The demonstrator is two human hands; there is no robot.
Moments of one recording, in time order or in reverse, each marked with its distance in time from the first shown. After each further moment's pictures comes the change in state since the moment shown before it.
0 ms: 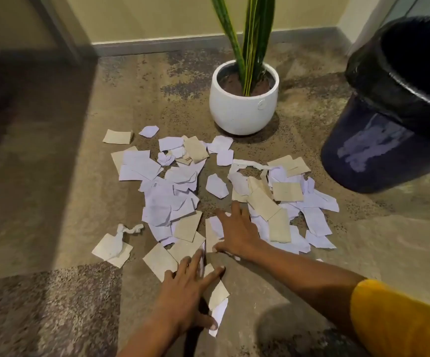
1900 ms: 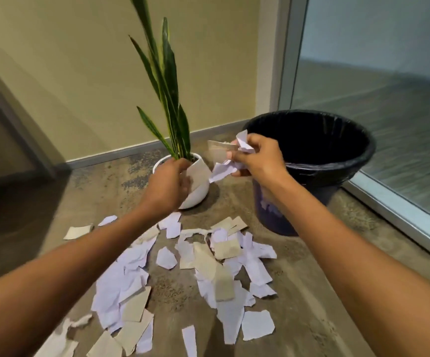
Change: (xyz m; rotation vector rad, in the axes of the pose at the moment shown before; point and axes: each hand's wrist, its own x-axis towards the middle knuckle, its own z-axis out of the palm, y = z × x) left_hand 0.051 0.141 -0.276 -0.190 0.946 0.159; right_hand -0.111 0.106 -0.258 1.159 0.847 -0.147
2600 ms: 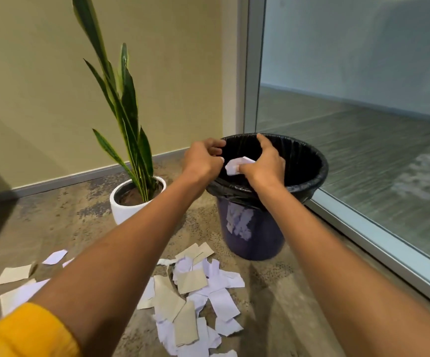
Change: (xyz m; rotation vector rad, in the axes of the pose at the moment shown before) left_hand 0.084 0.126 0.052 -0.678 -0.061 -0.195; right_hand 0.041 0.006 -0.072 -0.399 0.360 0.046
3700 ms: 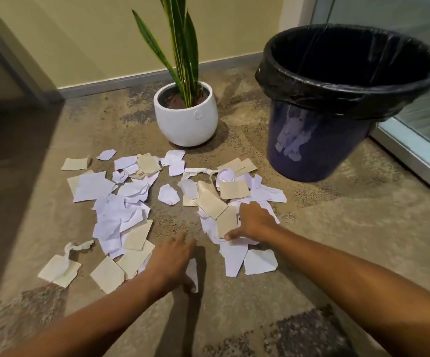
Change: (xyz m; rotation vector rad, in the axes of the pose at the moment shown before) left_hand -0.222 -0.270 -0.073 1.118 -0.715 -0.227; right_hand -0.171 0.148 0.121 -0.801 -0.996 0.039
